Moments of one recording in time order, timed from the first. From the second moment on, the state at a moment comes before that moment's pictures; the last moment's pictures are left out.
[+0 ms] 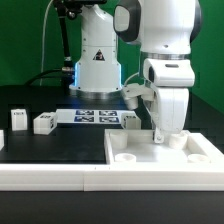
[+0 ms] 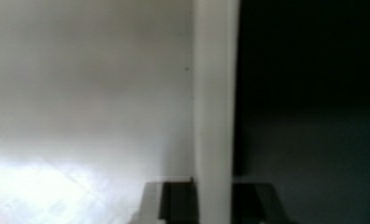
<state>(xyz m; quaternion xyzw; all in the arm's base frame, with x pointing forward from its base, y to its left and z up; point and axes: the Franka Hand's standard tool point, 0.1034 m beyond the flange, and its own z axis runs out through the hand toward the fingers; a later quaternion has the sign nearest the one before) 0.491 0.088 0.008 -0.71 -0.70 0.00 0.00</state>
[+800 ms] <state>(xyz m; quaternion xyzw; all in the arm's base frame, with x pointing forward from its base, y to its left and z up) 0.491 0.086 0.008 -0.71 -0.70 0.00 0.00</state>
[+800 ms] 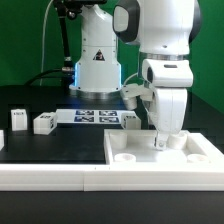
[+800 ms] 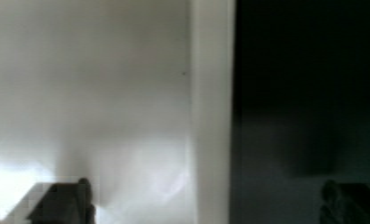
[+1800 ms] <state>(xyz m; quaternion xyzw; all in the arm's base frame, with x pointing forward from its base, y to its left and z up) 0.472 0.091 0.053 -0.78 -0.62 -0.01 -0.02</state>
